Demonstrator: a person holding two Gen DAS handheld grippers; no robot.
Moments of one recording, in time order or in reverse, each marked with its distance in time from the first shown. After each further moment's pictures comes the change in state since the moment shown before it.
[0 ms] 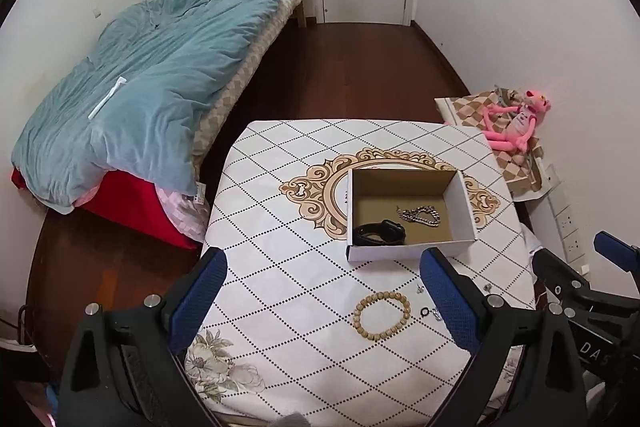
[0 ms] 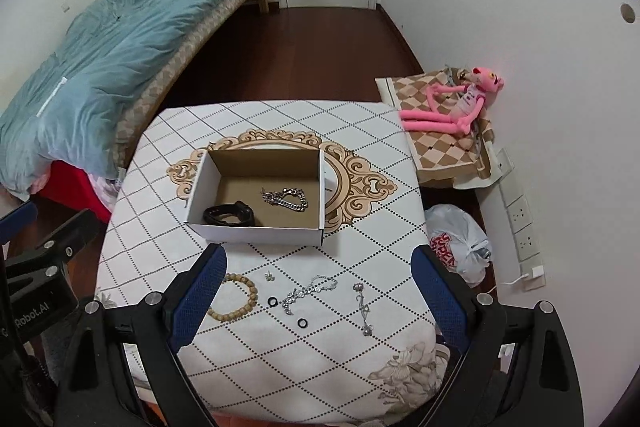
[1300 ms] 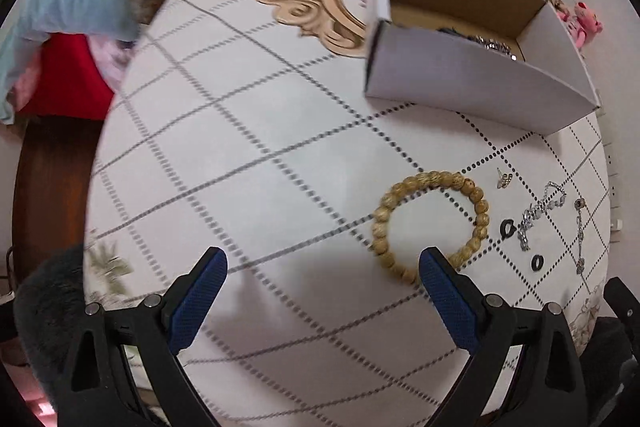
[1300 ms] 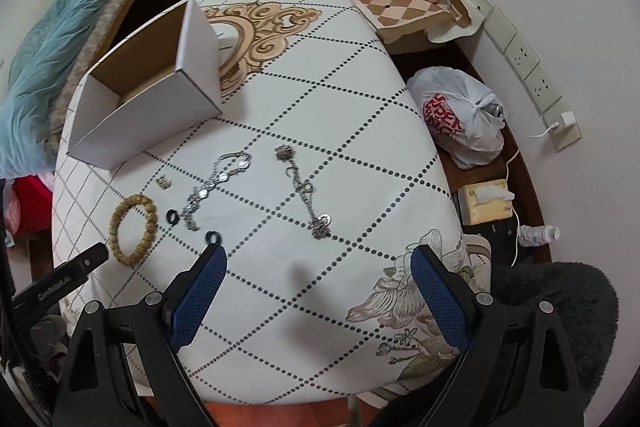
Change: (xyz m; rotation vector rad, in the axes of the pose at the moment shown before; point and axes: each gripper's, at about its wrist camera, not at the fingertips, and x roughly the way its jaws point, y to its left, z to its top) left arm 0.184 -0.014 -0.108 -0.060 0.430 -0.016; right arm 0.133 -0.090 -0.123 0.318 0.293 0.021
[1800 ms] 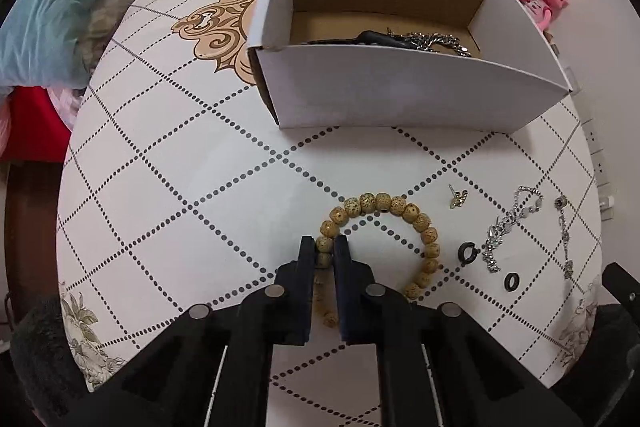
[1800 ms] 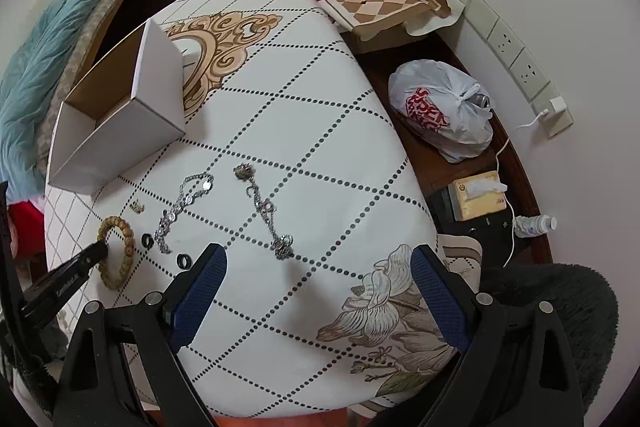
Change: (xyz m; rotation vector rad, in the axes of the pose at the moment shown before) left arm 0.005 -0.041 0.000 0.111 -0.057 -0.060; right arm 0.008 -0.027 0.014 0.076 0.001 -0.007
